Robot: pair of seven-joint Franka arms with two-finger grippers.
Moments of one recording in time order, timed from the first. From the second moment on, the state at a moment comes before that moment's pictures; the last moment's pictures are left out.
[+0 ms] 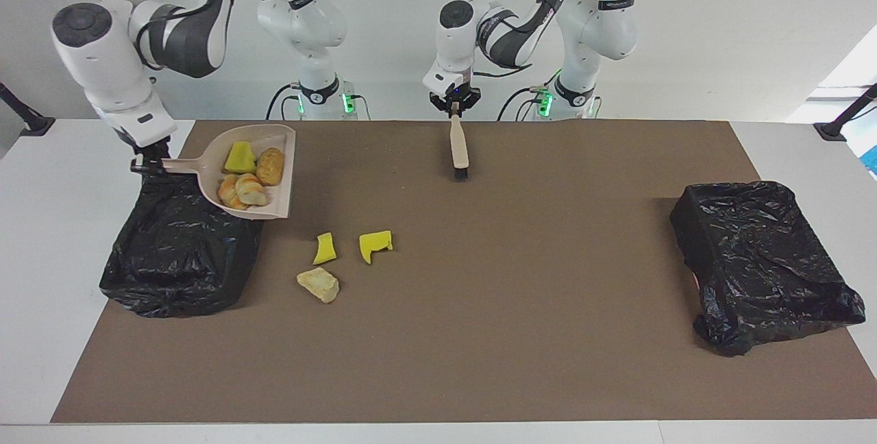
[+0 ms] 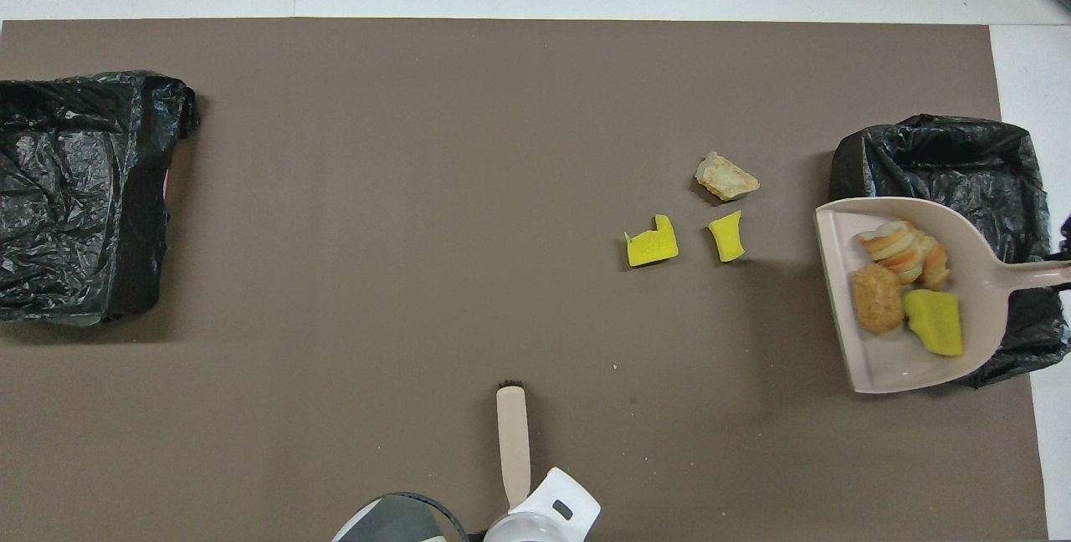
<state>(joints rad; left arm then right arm) -1.03 -0.14 -0.09 -2.43 -0.22 2.17 -0.99 -0.38 -0.03 0.05 -1.93 -0.24 1.91 -1.86</state>
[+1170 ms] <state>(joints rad) -0.98 -0.13 -0.07 -2.44 -0.27 2.20 -0.83 -0.46 0.10 0.05 -1.72 -0.67 1.74 -1.38</state>
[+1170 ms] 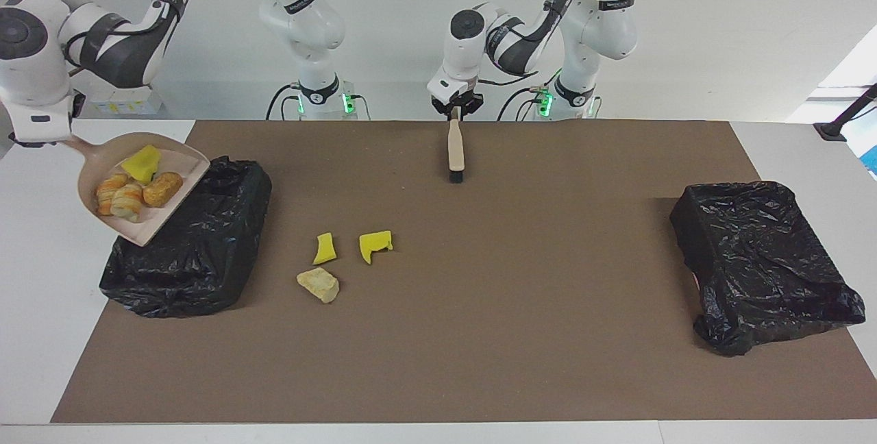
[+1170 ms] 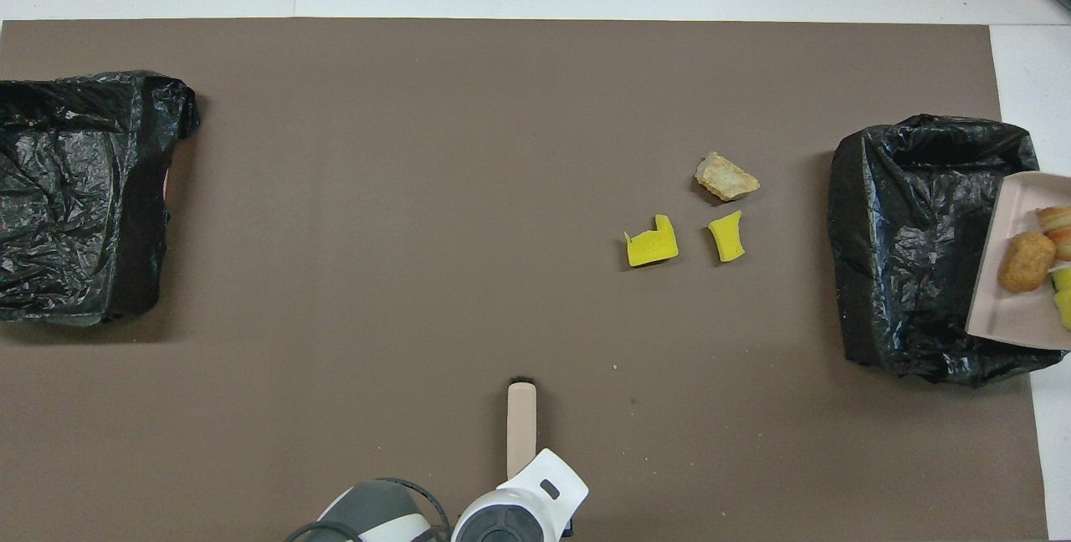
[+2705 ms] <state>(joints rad) -0.30 -0.05 -0.05 -1.78 0.02 1.75 -0.17 -0.33 0.10 0.09 -1.61 -0.97 1.72 -1.42</state>
